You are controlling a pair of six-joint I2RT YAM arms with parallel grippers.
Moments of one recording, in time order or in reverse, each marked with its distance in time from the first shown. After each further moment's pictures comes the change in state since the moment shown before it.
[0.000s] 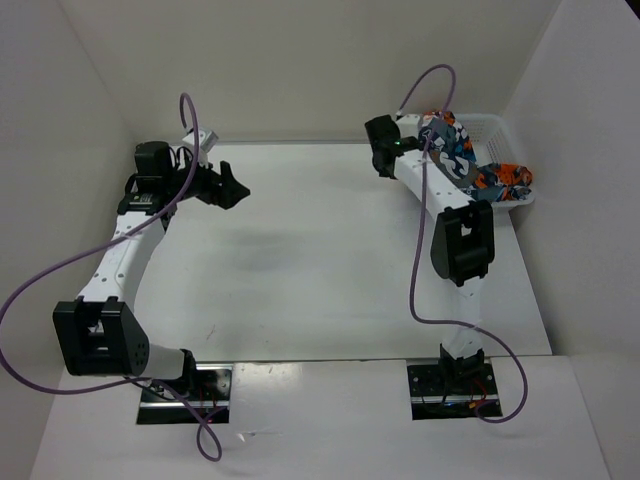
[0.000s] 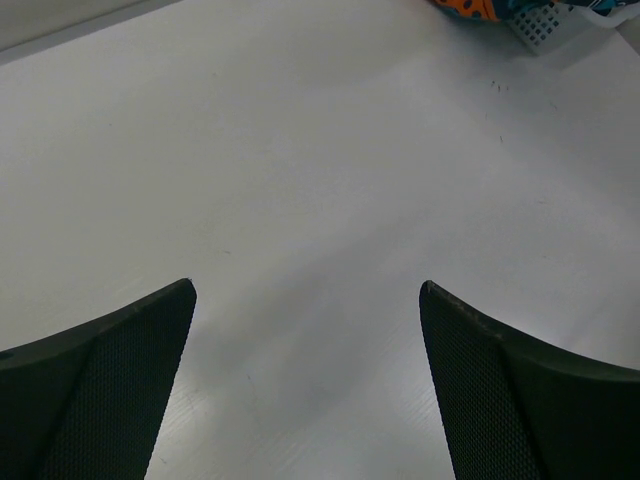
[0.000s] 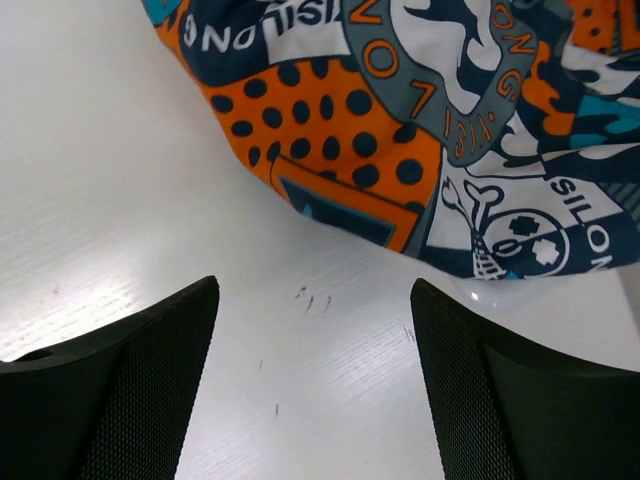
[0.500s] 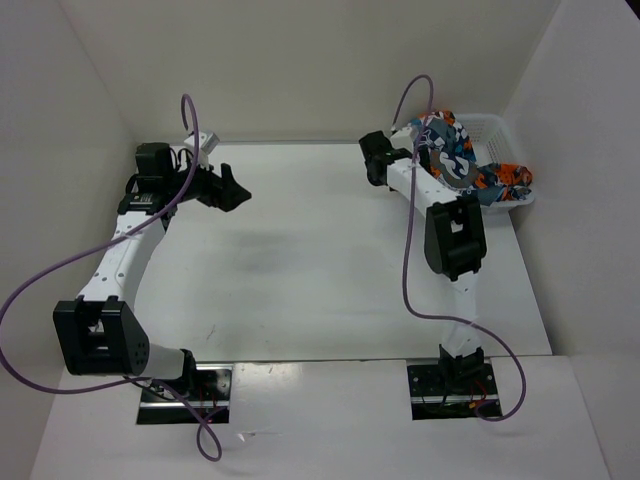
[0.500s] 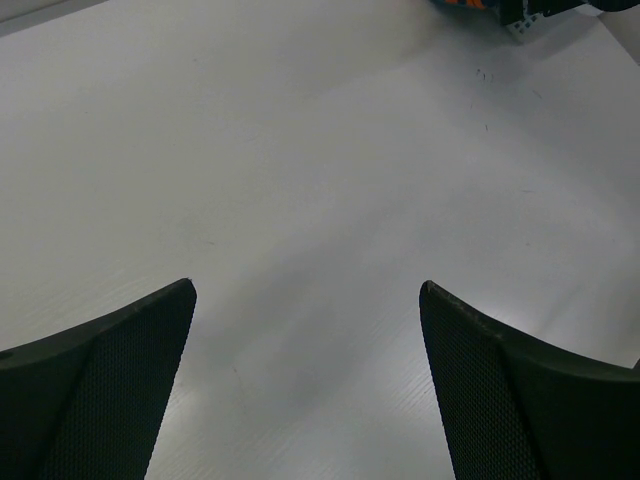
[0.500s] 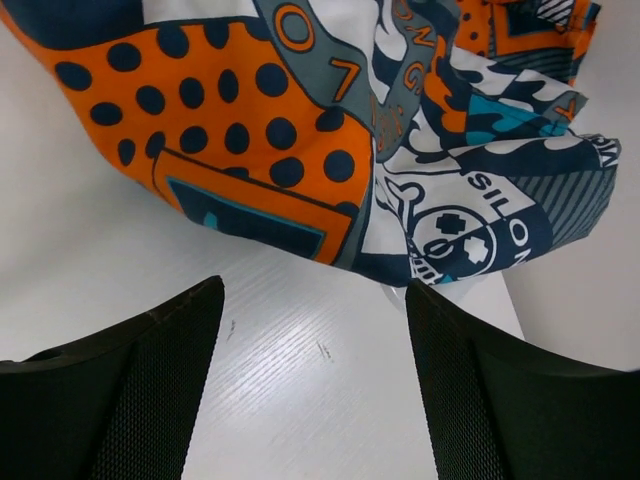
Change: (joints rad) left arm 0.000 0.005 0.000 -0.038 0.027 0.000; right arm 0.040 0.072 -0.078 0.020 0.272 -0.111
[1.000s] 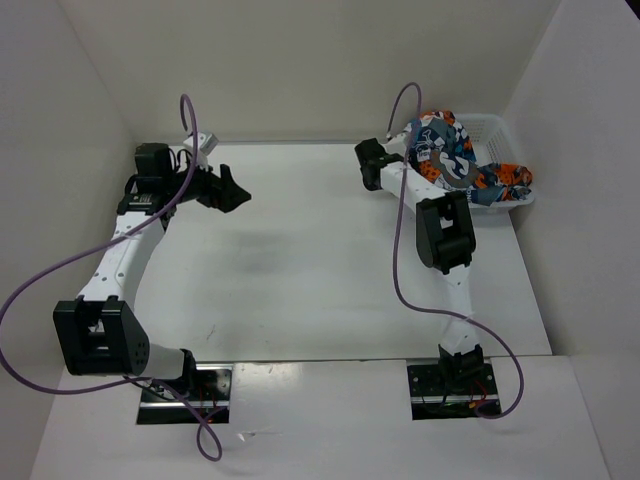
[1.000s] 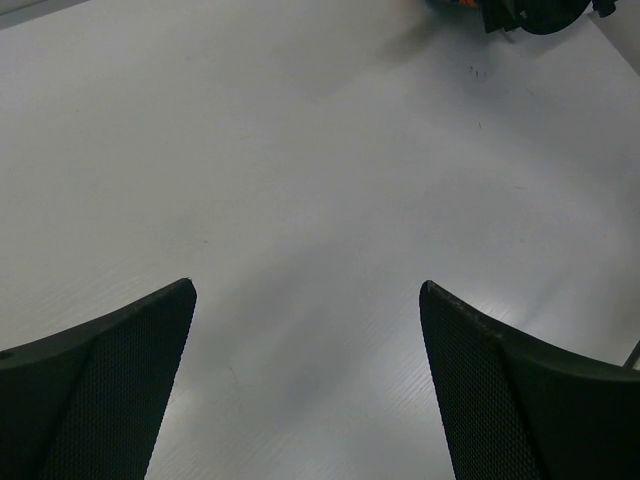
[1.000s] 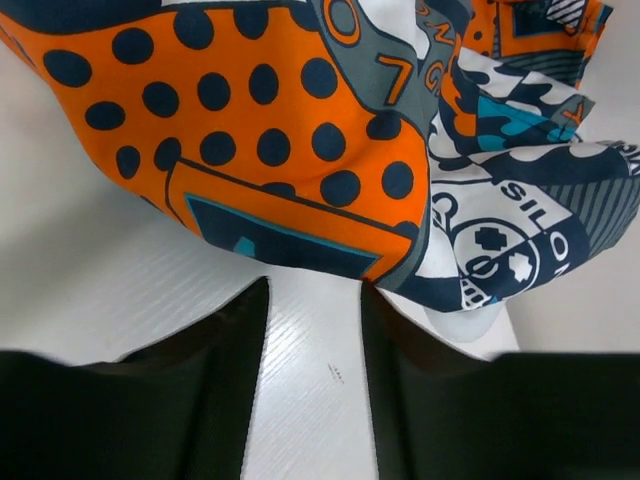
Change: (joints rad) left arm 0.007 0.000 -0.005 -0.002 0.025 0.000; right arm -0.005 0.119 0.043 0.023 0.081 -0.023
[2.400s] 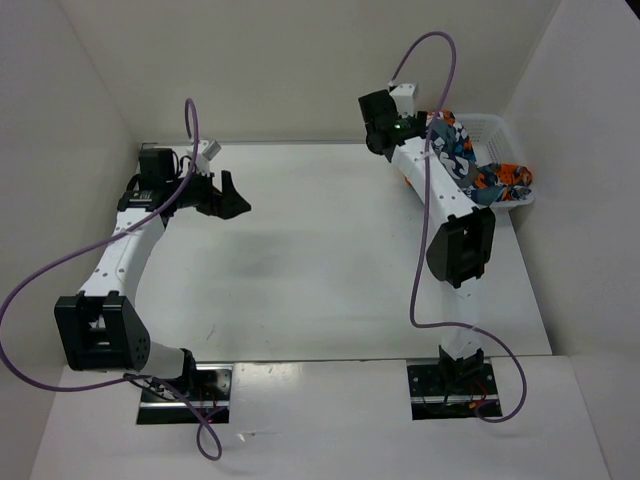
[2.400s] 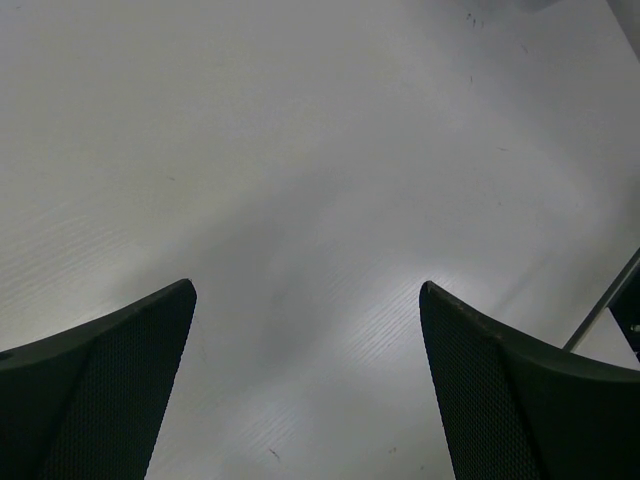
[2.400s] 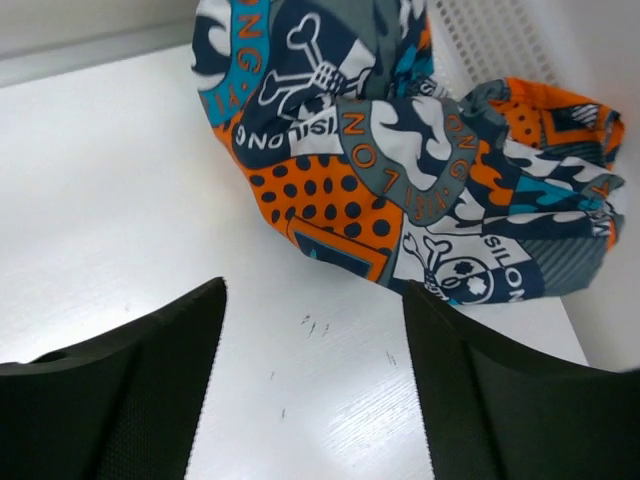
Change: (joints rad) left arm 0.005 0.026 0.024 -0.170 -0.011 0.001; right arm 0.049 -0.188 0.319 -0.142 -0.246 0.021
